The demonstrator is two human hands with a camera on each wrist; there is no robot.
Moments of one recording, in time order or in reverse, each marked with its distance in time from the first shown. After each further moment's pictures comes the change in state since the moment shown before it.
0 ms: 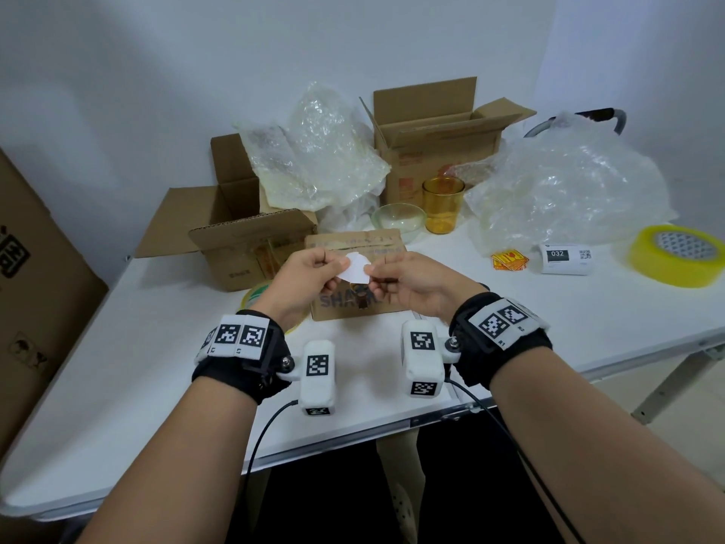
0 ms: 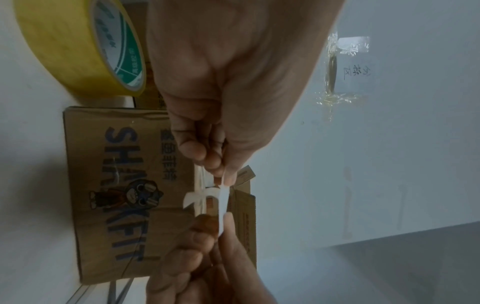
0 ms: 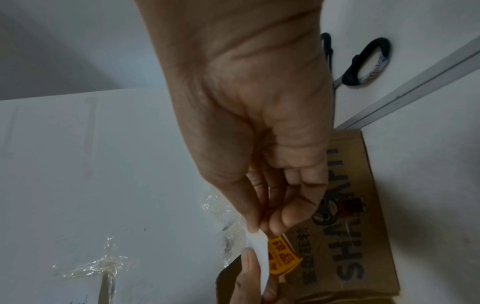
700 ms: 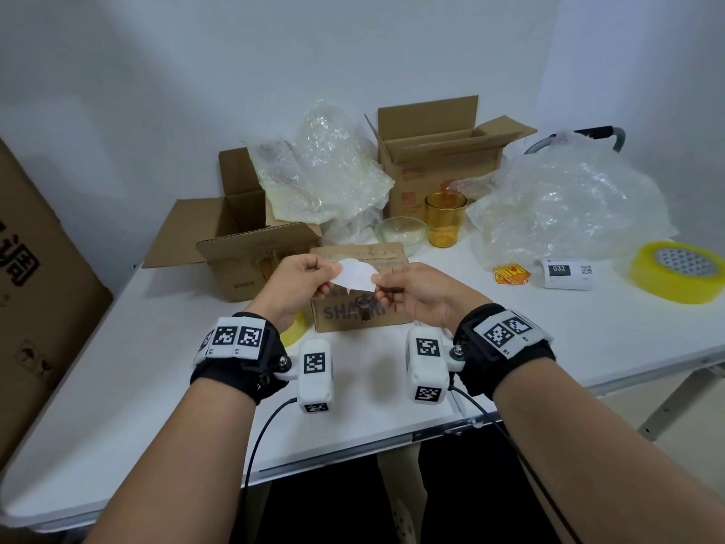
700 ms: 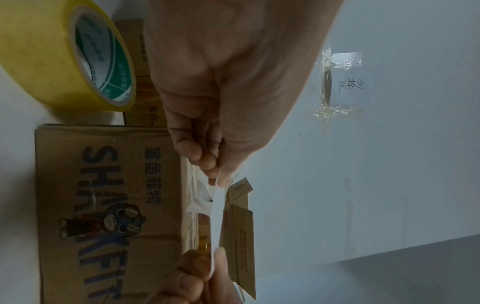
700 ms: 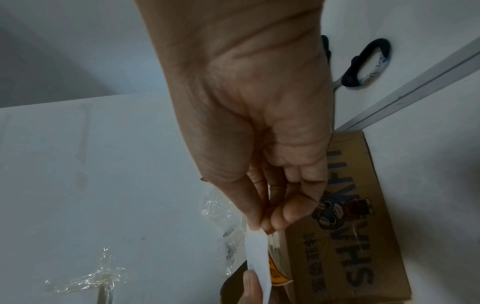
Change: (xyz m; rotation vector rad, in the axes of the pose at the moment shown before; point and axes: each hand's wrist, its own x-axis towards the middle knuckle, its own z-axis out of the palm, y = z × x) left_hand 0.009 0.004 -0.016 0.004 0.030 -0.002; right_hand 0.000 -0.005 -0.003 -0.002 0.017 -0.015
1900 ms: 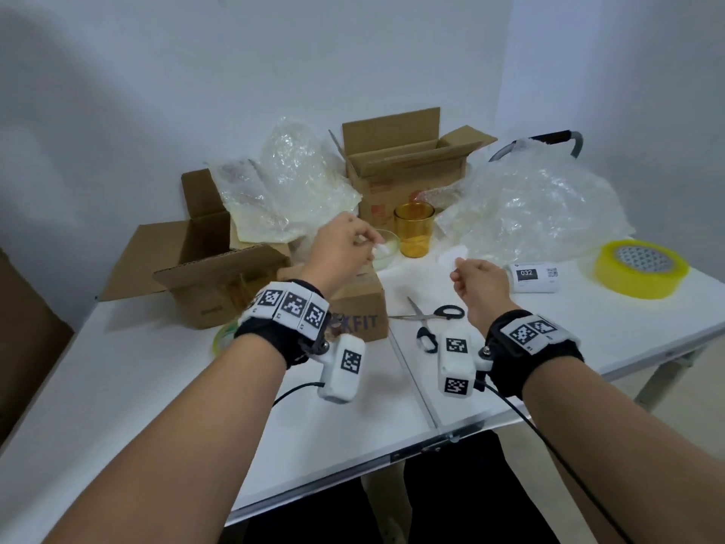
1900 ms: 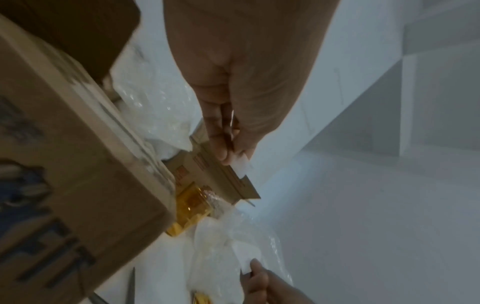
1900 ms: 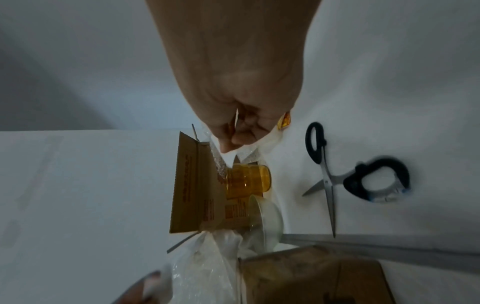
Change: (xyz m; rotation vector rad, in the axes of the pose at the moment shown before) left_hand 0.039 0.068 0.084 0.528 -0.011 0.411; right_hand -0.002 -0.002 -0.112 0.257 0.781 -0.294
